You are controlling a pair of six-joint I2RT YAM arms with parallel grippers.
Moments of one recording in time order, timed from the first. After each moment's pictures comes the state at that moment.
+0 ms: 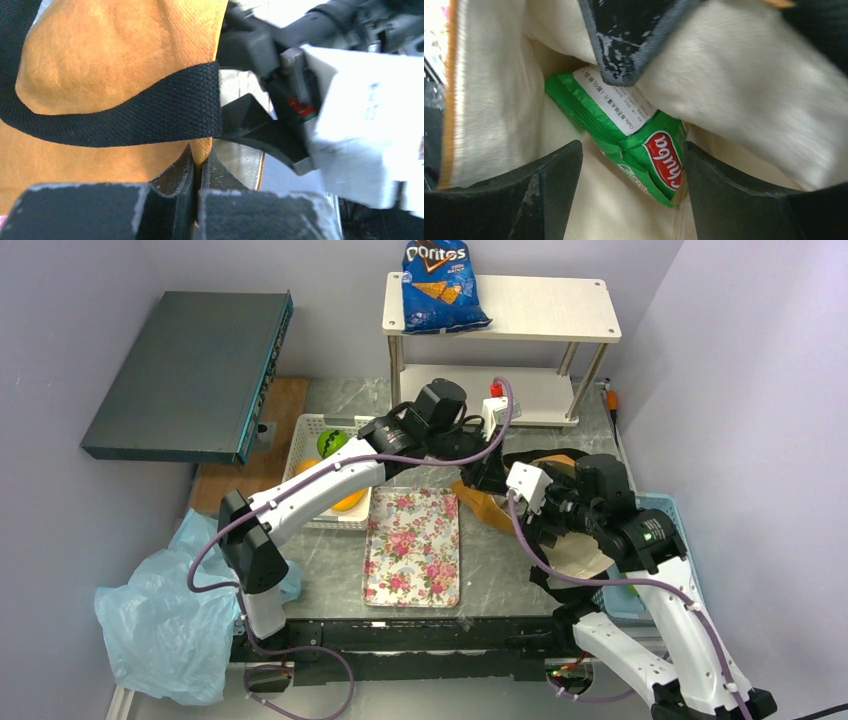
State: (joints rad) left arm -0.91 1.79 1.81 -0.44 0.74 -0.29; right arm 0.38 0.79 1.12 -1.03 -0.26 -0.76
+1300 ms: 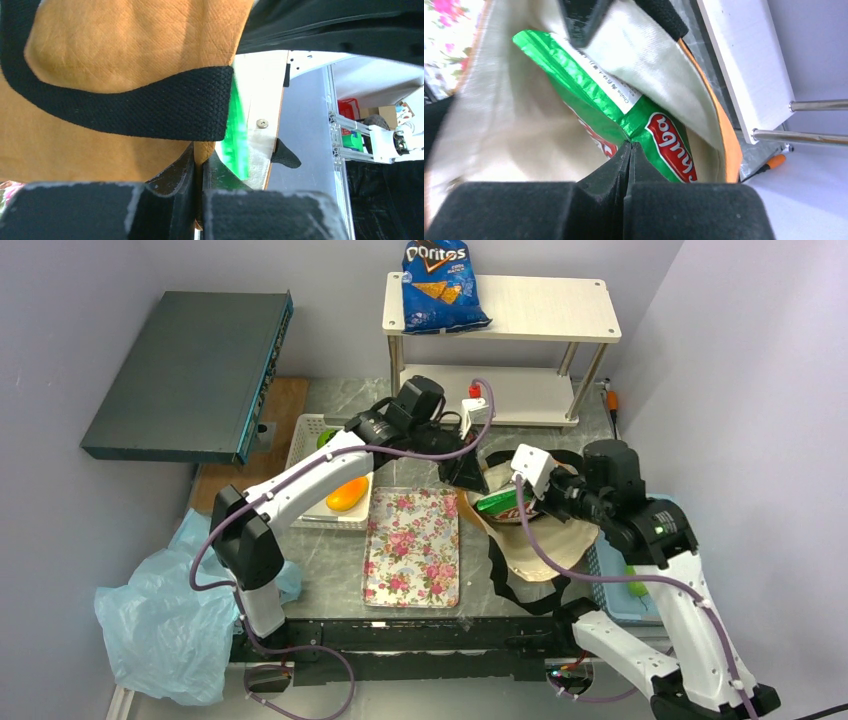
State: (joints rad) left arm -0.80 1.78 1.72 -0.50 0.90 -0.14; right arm 0.39 0.85 1.21 -1.01 -0.27 -0.77
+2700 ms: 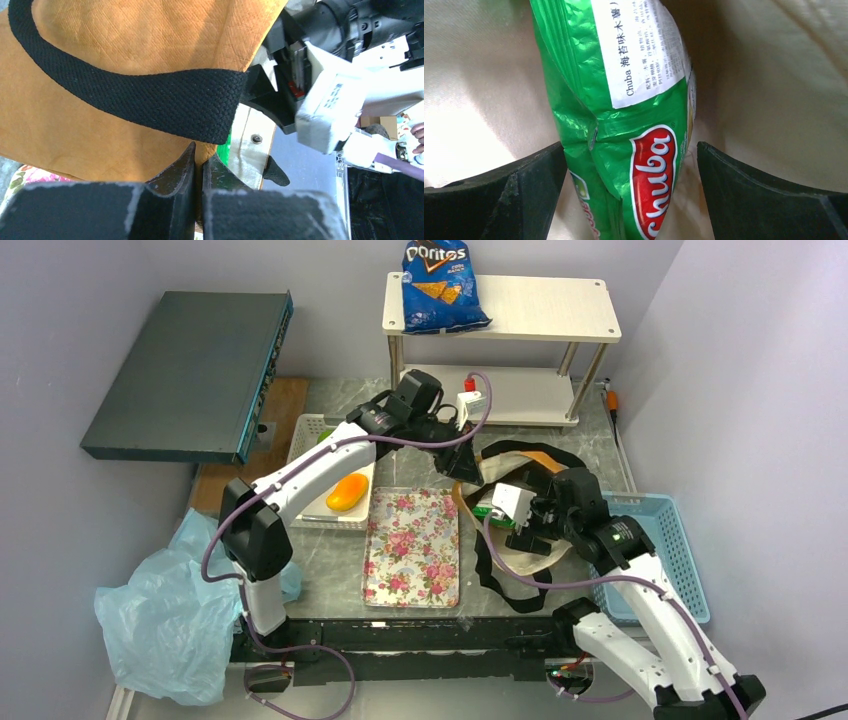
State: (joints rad) left arm -0.75 1.84 1.77 -0.56 0.88 -0.13; right arm 0.40 0.76 0.87 -0.88 -0.16 -0.94
